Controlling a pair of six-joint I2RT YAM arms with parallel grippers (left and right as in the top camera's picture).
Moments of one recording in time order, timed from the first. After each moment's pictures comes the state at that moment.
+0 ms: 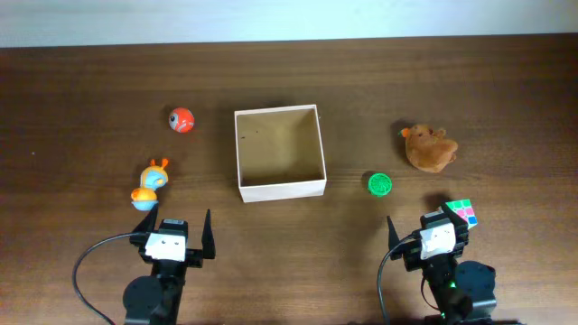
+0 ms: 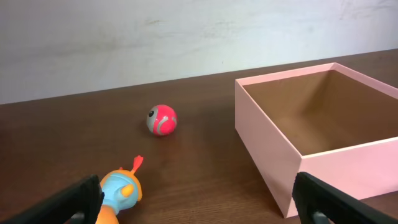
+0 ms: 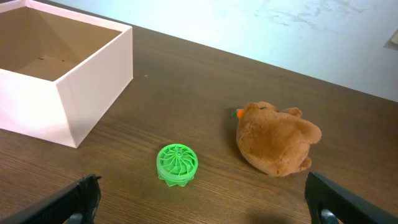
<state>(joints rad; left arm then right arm) -0.10 0.01 0.05 -0.16 -0.02 0.09 0.09 0.01 0.12 -0.36 -0.08 -0.22</state>
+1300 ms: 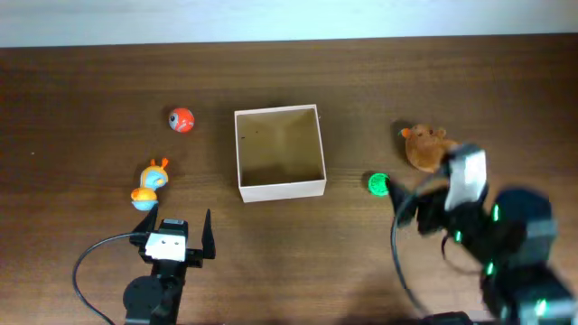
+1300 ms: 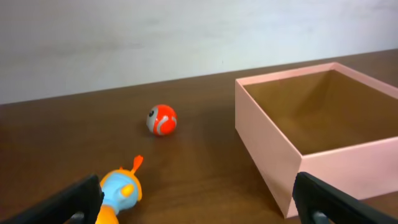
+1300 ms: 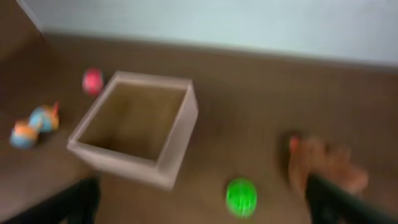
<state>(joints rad) -0.10 0.01 0.05 -0.16 -0.02 0.09 0.09 0.79 1.01 -0.74 -0.29 -0.01</state>
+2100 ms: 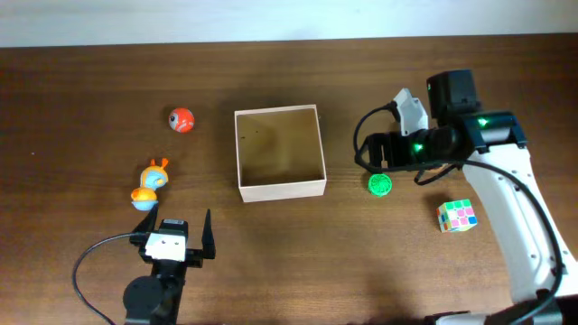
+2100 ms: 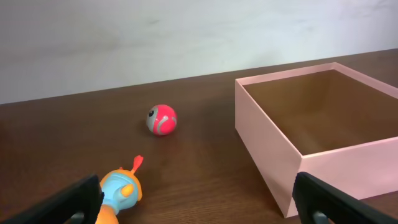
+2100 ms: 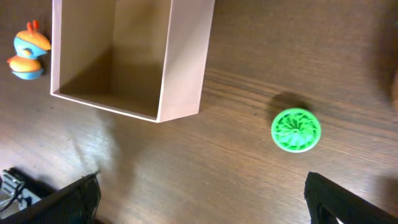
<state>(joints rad) -0.10 0.01 0.05 -0.16 -0.02 0.09 0.09 1.53 1.41 -1.12 -0.44 0.01</state>
